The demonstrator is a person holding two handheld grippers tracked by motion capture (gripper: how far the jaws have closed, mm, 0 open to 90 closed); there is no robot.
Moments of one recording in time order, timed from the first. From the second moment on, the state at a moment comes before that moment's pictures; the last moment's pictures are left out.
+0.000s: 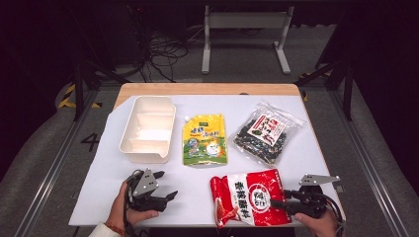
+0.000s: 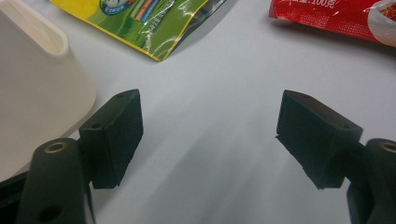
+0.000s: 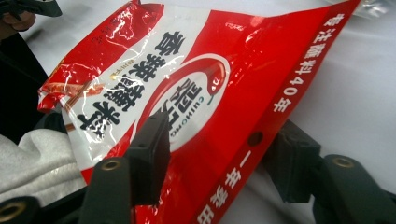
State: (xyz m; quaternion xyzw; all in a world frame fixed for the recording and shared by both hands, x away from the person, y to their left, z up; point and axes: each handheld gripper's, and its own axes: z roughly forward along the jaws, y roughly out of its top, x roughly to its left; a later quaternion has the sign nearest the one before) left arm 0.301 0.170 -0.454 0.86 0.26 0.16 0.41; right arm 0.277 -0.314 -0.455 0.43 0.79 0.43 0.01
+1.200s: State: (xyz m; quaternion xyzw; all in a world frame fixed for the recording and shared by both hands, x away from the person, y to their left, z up) left arm 0.338 0.108 -0.428 0.87 0.19 0.11 0.44; right arm 0.326 -0.245 -0.400 0.26 0.86 0.43 0.11
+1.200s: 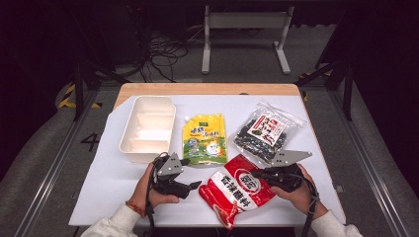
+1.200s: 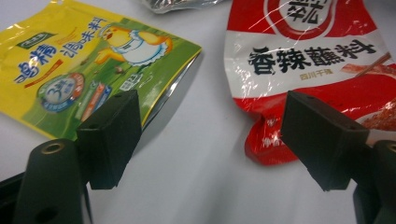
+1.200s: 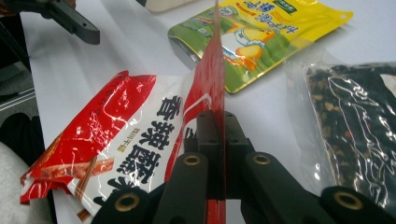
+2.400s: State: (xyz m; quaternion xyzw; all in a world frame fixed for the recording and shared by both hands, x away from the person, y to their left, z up) left arm 0.373 0.047 -0.442 0.88 0.16 -0.01 0.45; right arm 0.316 -0.194 -0.378 0.15 0.86 0.44 0.20
